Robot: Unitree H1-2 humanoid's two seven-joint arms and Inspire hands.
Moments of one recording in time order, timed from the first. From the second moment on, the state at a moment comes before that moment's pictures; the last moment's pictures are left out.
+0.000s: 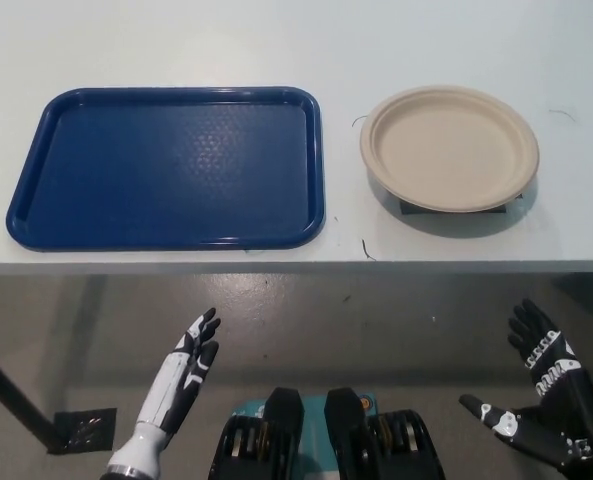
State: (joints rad) left_arm -0.12 0.12 -0.10 0.38 0.18 -0.35 0.02; right_arm 0.11 -0.14 0.02 -0.19 0.21 -0.07 0.12
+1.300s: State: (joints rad) left_arm -0.12 0.12 -0.10 0.41 0.18 -0.35 0.02; right_arm -0.11 -0.09 -0.12 -0.01 0.94 0.32 0.13
